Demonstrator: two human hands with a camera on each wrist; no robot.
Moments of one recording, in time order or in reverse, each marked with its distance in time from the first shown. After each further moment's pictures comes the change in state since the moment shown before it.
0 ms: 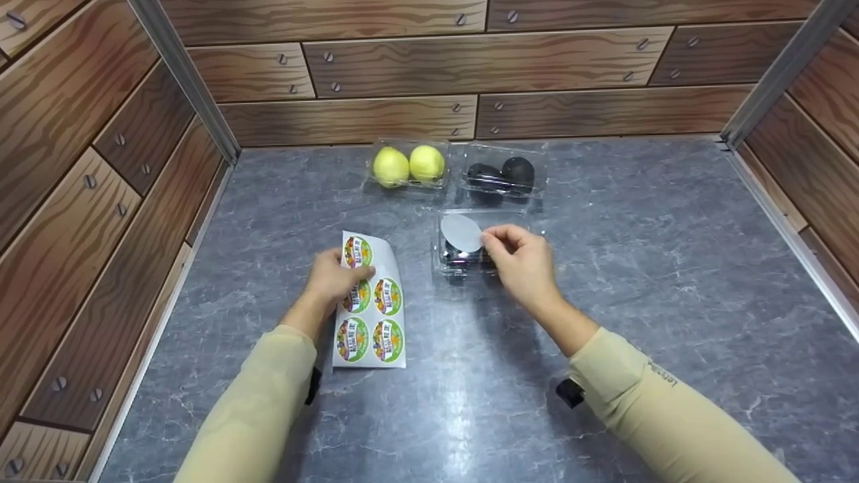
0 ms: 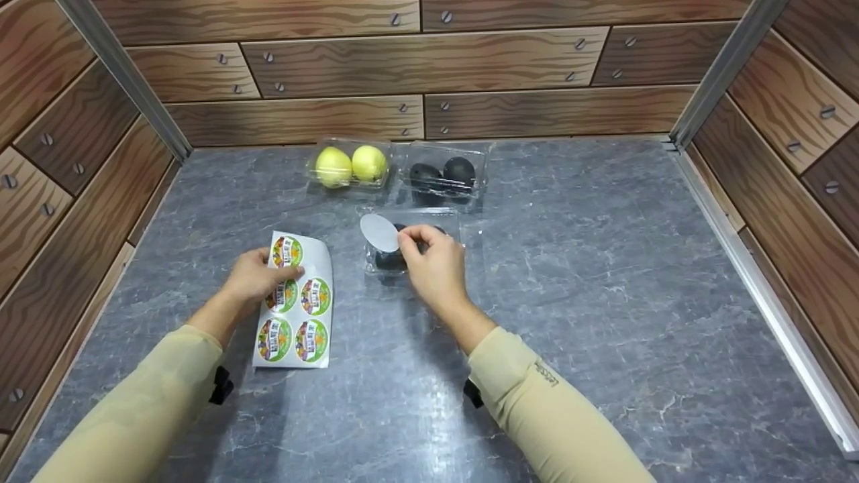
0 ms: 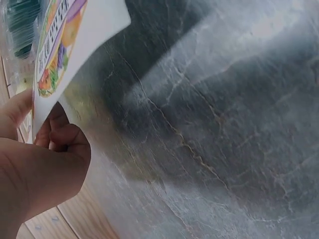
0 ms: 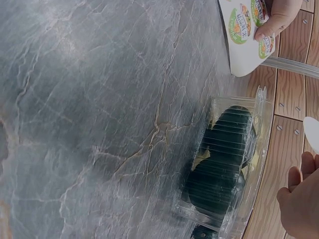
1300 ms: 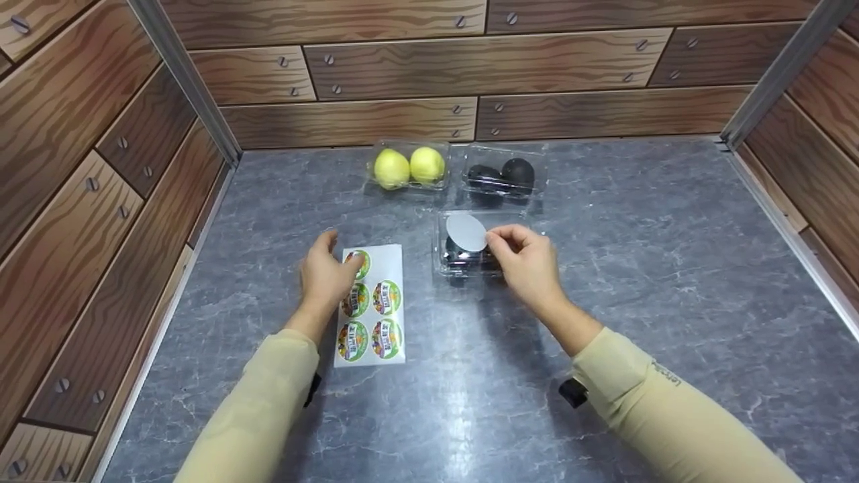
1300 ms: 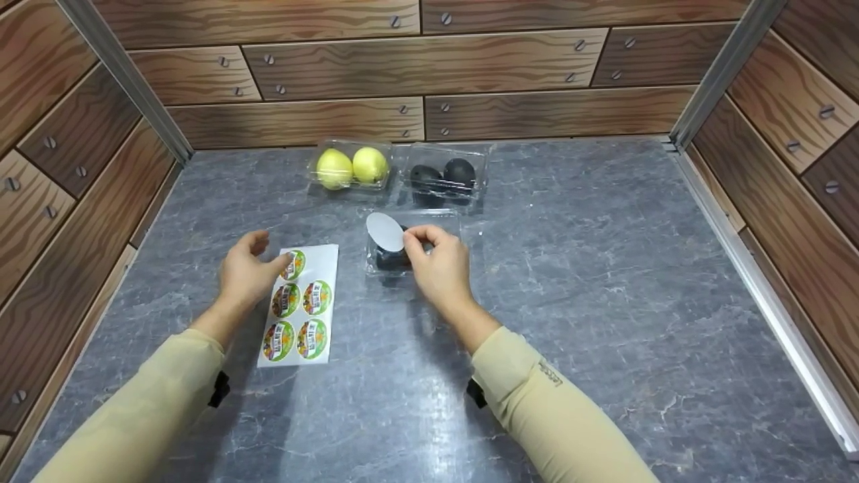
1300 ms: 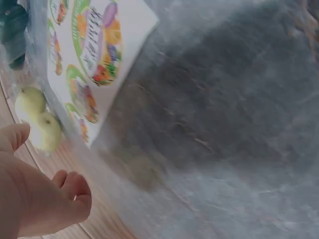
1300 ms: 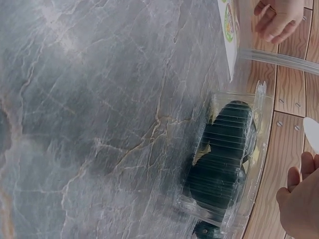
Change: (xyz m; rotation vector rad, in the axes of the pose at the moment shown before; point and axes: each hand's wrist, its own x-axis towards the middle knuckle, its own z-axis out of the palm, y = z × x) left_hand -0.008 0.007 -0.003 0.274 0.283 0.240; right_hand 0.002 0.000 -0.006 0.002 0.011 0.019
